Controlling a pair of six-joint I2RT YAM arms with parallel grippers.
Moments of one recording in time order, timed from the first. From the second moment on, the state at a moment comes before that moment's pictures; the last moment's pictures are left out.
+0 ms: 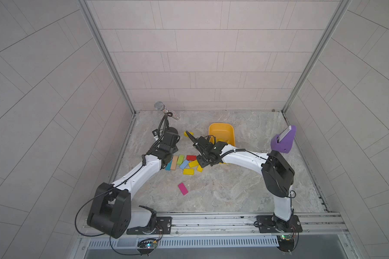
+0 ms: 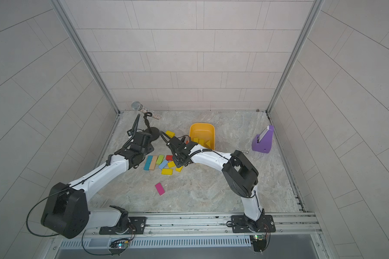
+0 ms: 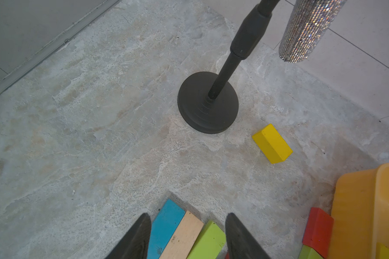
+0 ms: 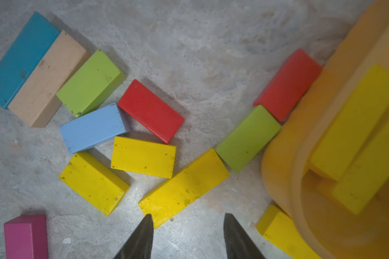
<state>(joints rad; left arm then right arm) -0.35 1.33 0.86 -0.39 -0.45 -0.79 0.86 1.97 1.52 -0.69 0.12 0.31</state>
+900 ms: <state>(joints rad) -0.34 1.27 0.83 -0.42 -0.54 -0.81 0.88 2.19 1.76 -0.94 0.20 0.24</state>
